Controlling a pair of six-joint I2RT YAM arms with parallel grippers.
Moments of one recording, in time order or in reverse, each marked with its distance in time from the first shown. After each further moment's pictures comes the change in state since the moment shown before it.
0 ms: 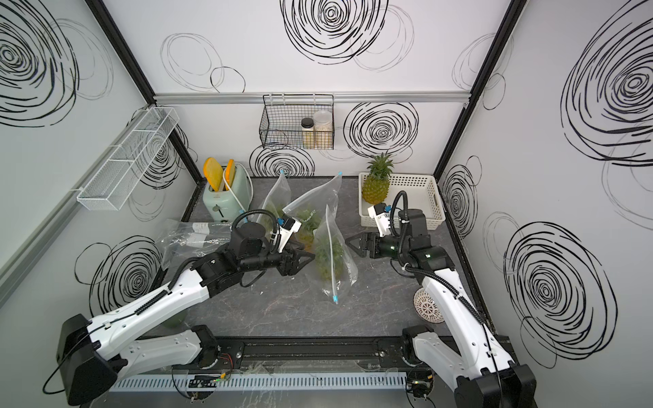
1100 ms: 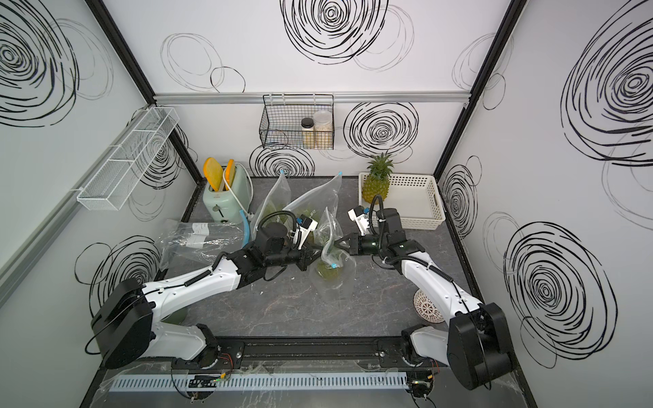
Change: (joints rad) left arm -0.022 0.252 -0.029 0.307 0.020 -0.075; right arm 0.105 0.248 -0.105 0.356 -0.075 0.117
